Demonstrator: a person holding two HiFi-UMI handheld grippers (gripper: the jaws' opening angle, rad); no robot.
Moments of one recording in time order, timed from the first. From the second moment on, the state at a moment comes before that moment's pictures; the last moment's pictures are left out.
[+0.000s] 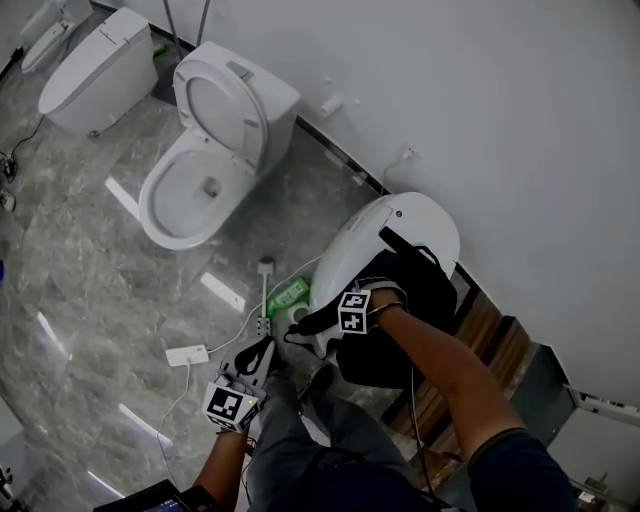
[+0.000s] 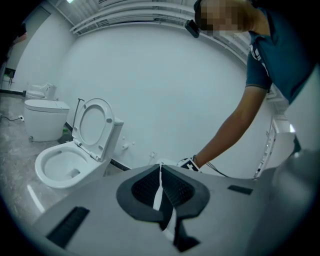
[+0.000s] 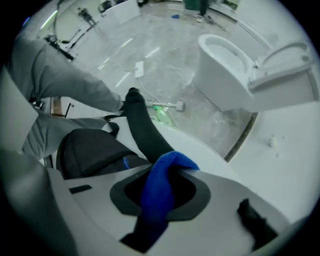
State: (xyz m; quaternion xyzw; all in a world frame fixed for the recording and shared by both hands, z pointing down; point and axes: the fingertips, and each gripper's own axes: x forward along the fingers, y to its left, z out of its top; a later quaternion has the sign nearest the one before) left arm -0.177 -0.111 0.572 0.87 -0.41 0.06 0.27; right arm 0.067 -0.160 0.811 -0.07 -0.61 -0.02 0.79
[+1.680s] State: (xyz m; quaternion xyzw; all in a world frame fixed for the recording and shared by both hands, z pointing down) left arm 0.008 -0.148 0.589 0.91 -0.30 0.12 0.25; right arm 0.195 -0.301 0.788 0.27 -0.68 0.15 0.66
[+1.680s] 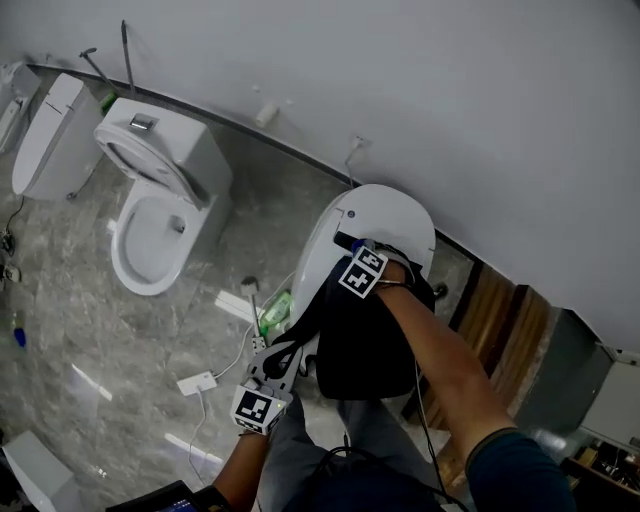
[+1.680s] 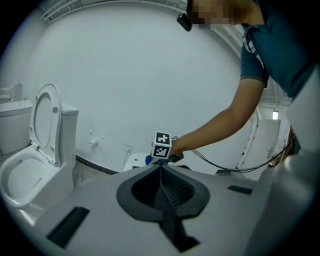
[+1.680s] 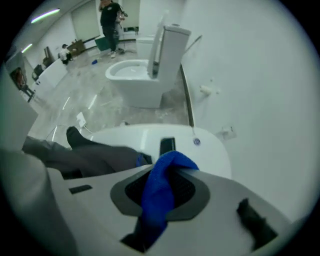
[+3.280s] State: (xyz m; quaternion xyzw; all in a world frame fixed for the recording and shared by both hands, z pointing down) left arm 0.083 -0.085 0.585 0.93 -0.22 0.17 0.24; right arm 0.368 -0.013 0.806 0.51 -0.56 0.64 0.14
